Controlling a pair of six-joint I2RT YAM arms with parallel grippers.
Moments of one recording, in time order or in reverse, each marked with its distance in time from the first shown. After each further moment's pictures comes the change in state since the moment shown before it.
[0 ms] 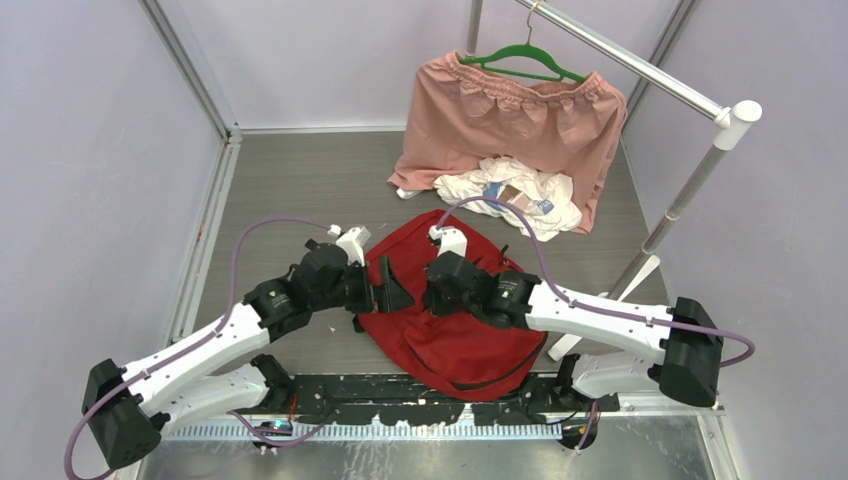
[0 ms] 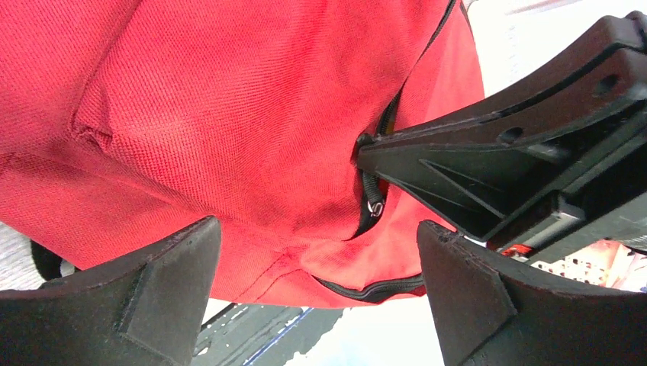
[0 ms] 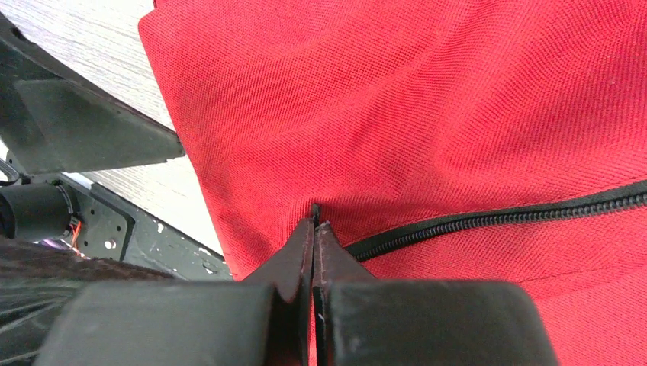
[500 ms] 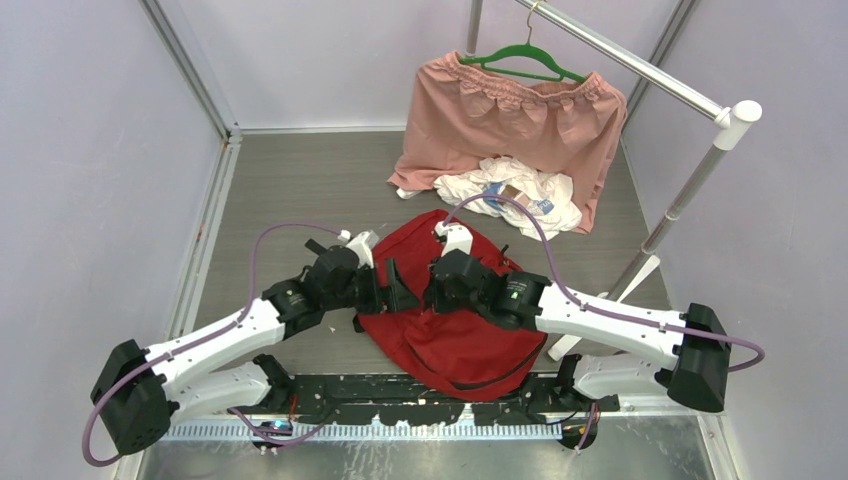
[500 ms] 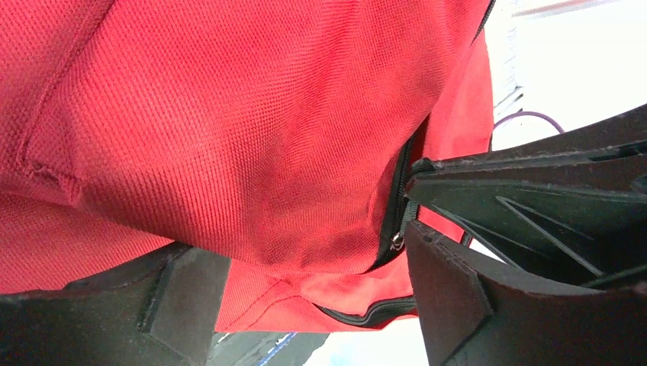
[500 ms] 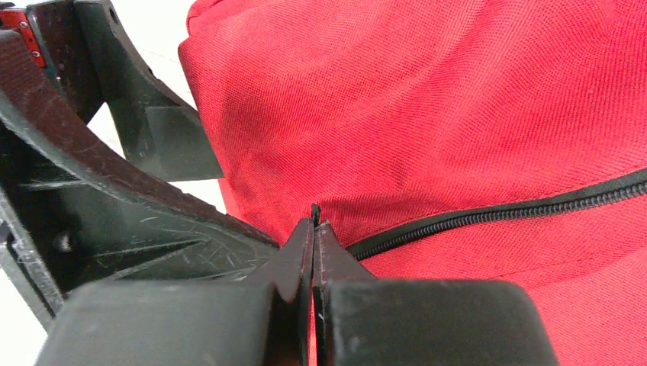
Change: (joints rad) left arm 0.000 0.094 -0.079 0.167 0.036 -0.076; right arm 0.000 -0.053 0.000 0.007 0.008 0.007
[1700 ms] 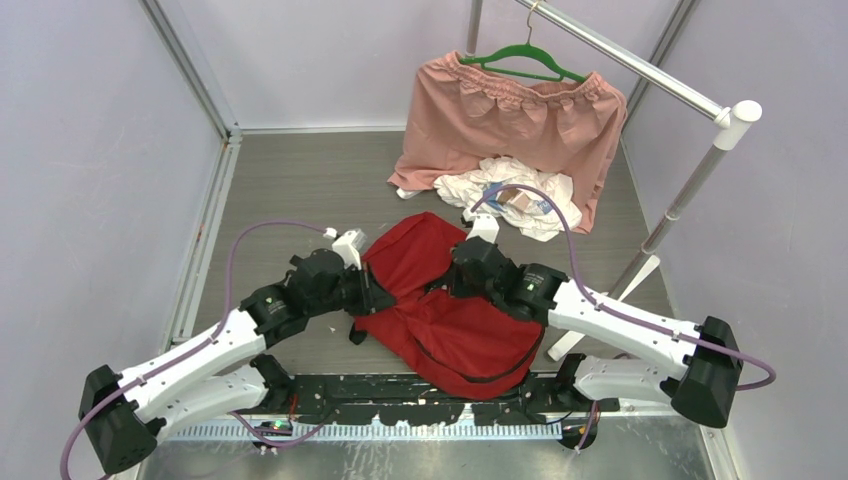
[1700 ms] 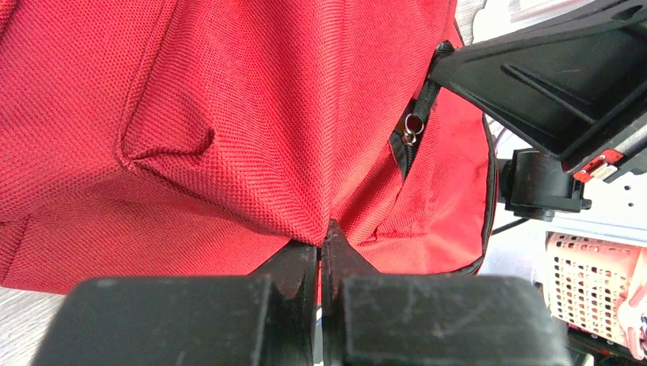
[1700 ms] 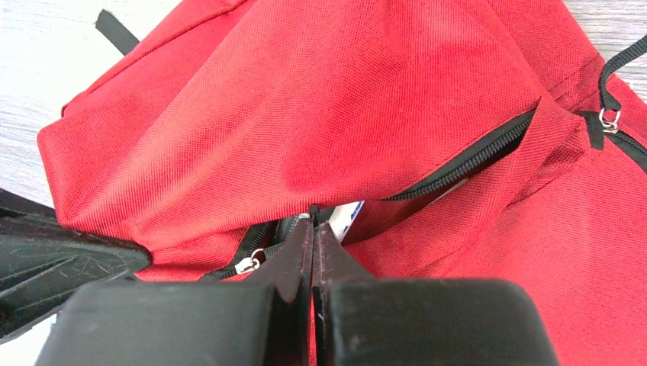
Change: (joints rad) left arm -0.002 -0.137 0.024 -0.132 -0.074 0.083; right arm -0.125 -0.065 -0.029 -0.037 0.074 0.018
